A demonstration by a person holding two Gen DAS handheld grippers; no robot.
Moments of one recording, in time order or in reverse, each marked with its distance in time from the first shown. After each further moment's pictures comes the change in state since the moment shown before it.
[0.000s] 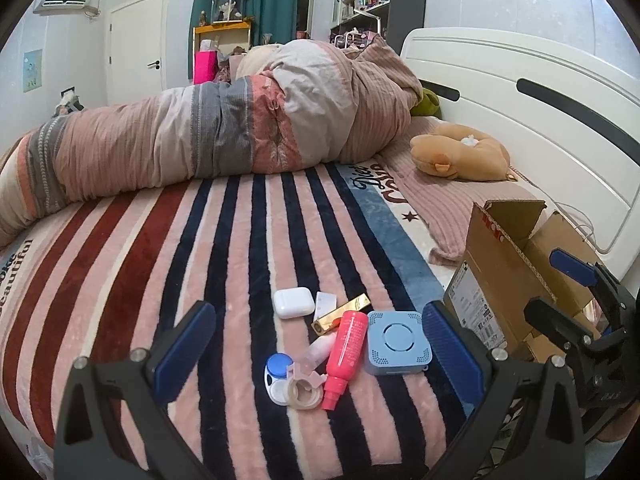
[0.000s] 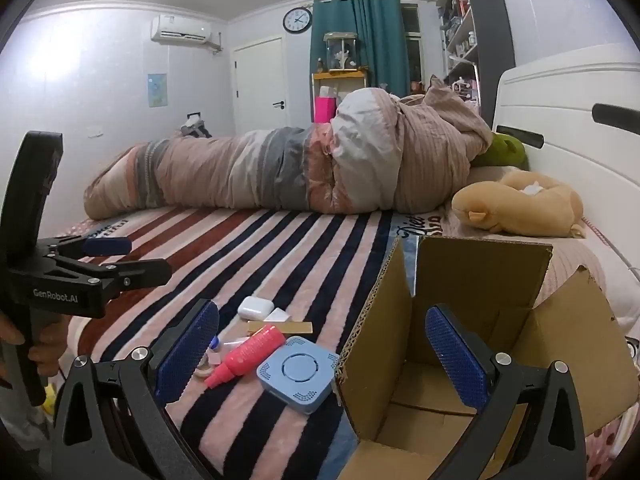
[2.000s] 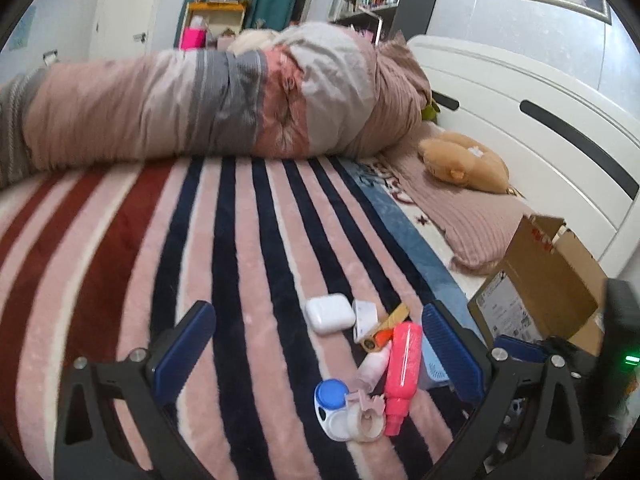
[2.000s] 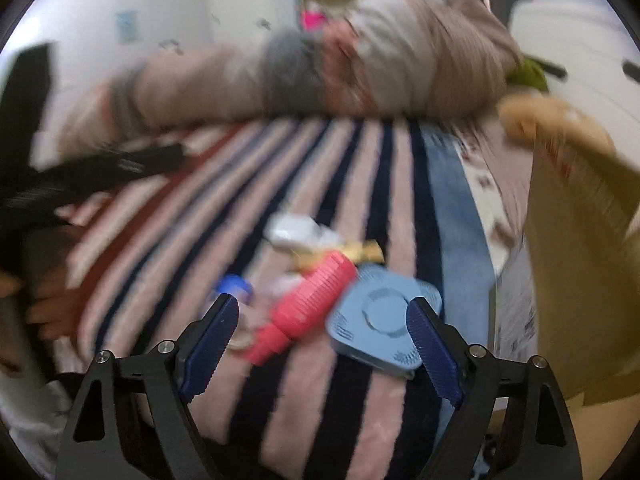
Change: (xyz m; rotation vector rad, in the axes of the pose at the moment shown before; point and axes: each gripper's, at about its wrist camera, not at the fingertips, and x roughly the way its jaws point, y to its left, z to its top) left arm 0.073 0.099 -0.007 -0.073 0.031 -0.169; right arm 0.114 0.080 -0.039 0.070 0.374 -0.086
